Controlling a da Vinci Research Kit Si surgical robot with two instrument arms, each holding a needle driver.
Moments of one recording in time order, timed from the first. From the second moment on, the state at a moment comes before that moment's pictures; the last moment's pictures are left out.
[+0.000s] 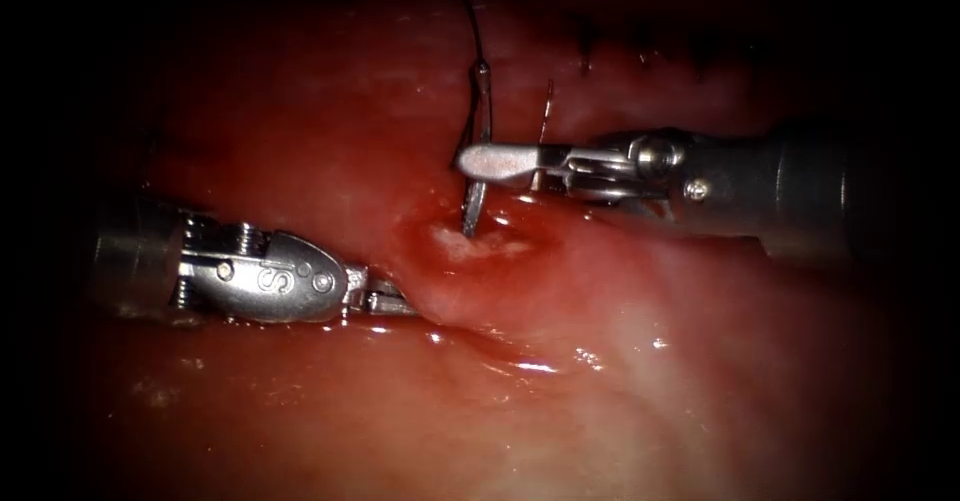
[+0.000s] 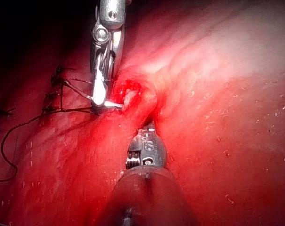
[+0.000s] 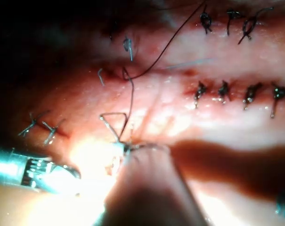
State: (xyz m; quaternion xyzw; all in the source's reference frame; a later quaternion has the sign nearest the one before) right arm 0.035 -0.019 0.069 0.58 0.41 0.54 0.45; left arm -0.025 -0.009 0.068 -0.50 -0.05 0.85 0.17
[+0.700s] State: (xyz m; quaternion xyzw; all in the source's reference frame) right arm 0.036 -0.020 0.068 0.55 0.38 0.58 0.47; left arm -0.025 -0.009 0.068 -0.50 -0.05 0.85 0.17
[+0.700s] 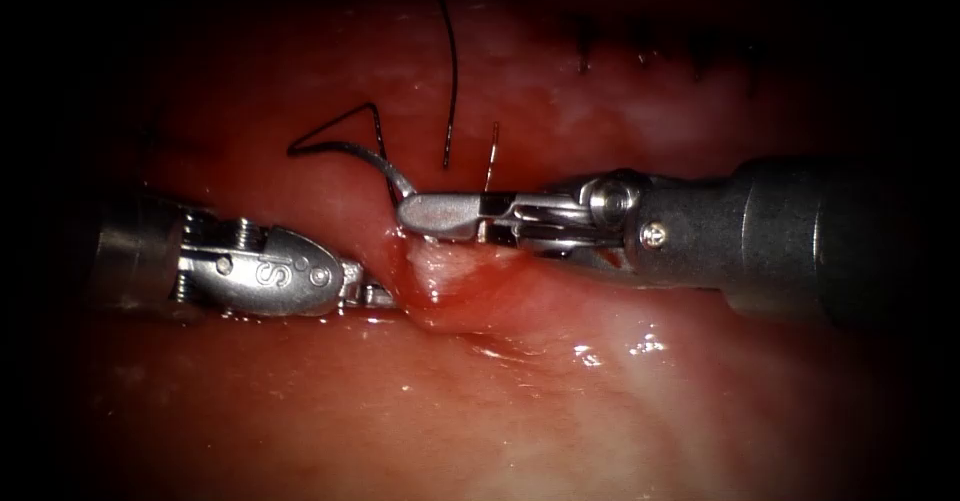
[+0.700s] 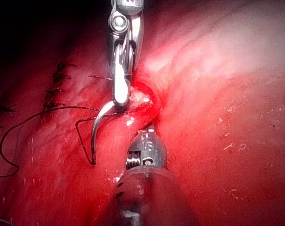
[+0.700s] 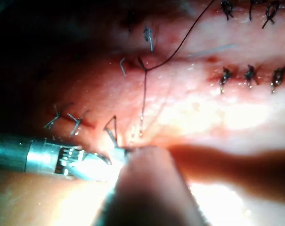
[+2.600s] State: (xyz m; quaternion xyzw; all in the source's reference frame) right arm 0.038 -0.005 0.071 0.19 0.24 0.35 0.89; left arm -0.026 -0.010 0.068 -0.49 -0.07 0.85 0.16
